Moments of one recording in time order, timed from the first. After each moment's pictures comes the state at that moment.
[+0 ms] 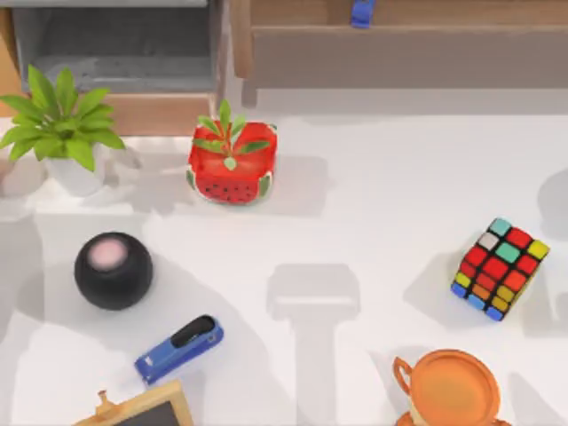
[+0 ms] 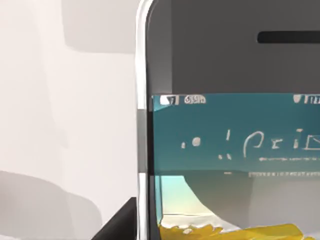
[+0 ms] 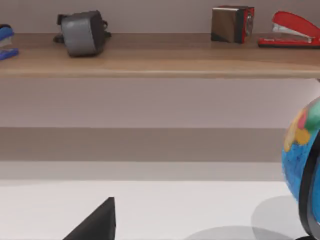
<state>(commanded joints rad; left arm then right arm) 0.32 1.85 1.38 -1.00 0.04 0.35 0.00 0.00 0.00 0.00 0.00 0.00</state>
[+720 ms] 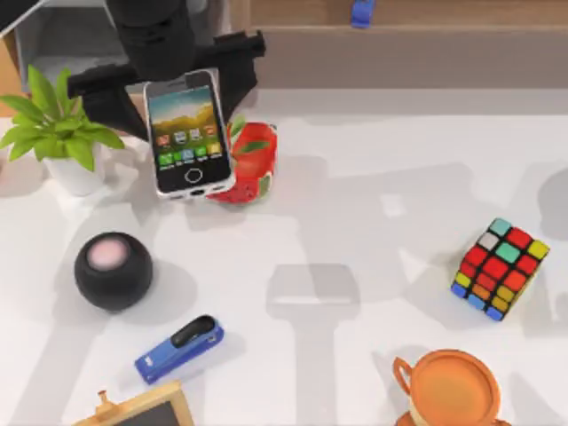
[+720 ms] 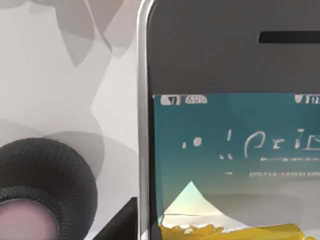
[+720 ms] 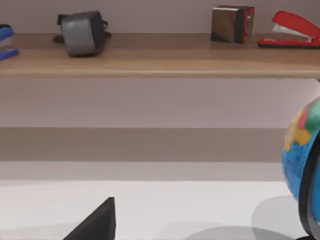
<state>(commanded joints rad) -0.42 2.12 2.06 -1.39 0.04 -0.60 0.00 0.00 0.00 0.00 0.00 0.00</state>
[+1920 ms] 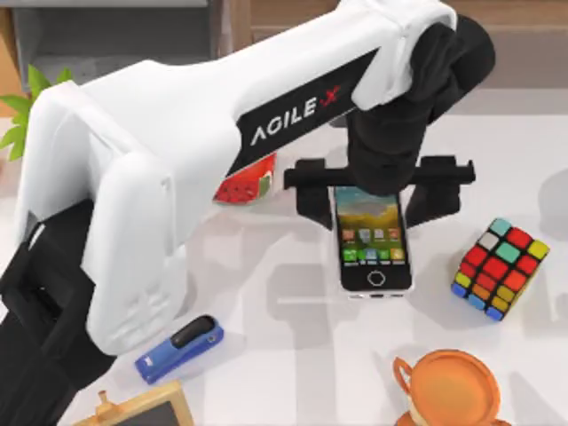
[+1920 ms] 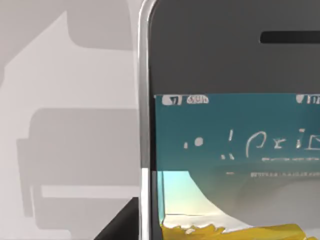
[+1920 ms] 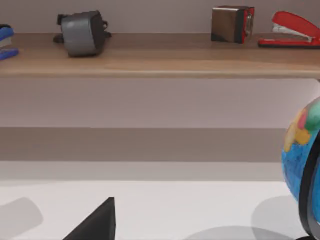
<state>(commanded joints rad) -0.84 2.44 2.29 -1.36 -0.06 -0.83 0.00 0.00 0.00 0.00 0.00 0.00</state>
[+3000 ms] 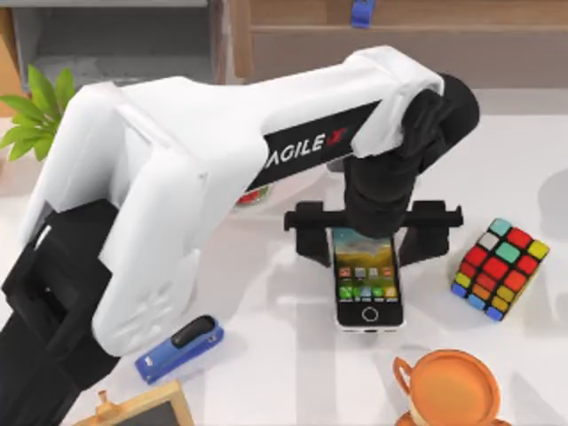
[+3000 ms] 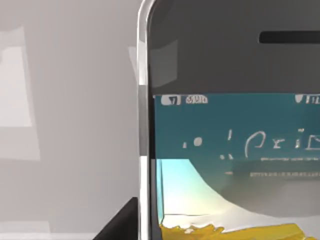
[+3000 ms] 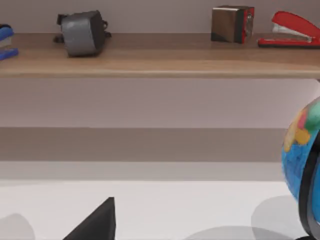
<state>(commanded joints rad) -0.86 2.45 2.09 -1.17 -0.03 -0.82 0.00 0.00 0.00 0.00 0.00 0.00</state>
